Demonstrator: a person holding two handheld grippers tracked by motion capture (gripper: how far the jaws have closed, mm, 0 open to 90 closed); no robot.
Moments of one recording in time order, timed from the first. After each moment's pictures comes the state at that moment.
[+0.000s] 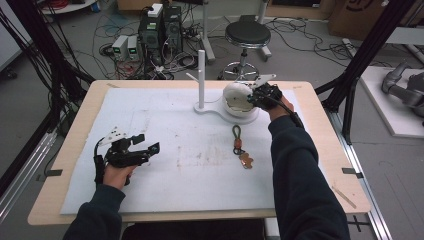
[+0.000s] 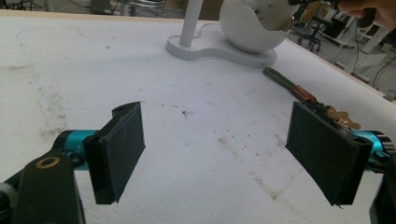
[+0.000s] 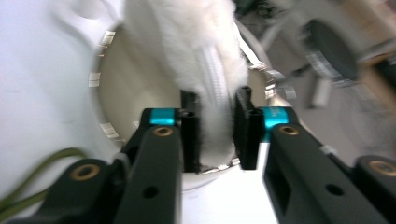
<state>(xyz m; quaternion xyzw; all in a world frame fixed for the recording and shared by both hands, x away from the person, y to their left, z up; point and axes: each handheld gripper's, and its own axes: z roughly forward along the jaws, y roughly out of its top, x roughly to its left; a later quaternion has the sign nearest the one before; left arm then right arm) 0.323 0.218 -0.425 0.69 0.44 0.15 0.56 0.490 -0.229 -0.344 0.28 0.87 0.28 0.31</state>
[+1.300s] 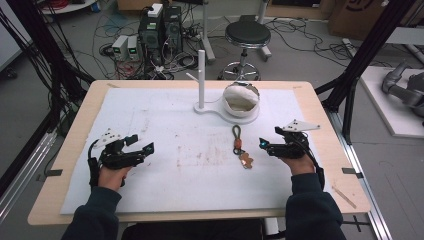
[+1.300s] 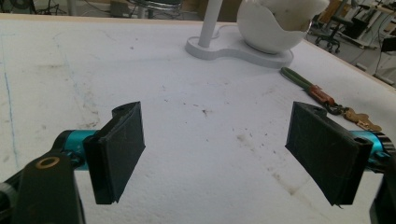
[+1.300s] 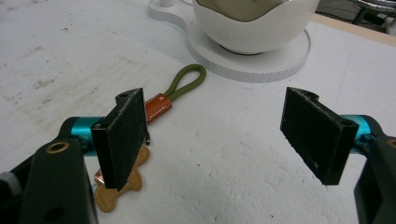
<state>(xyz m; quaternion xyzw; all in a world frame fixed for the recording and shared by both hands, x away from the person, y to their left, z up) 0.317 0.230 -0.423 0.68 0.45 0.18 0.55 0.351 -0.291 -0.394 0.39 0.79 0.42 0.22</state>
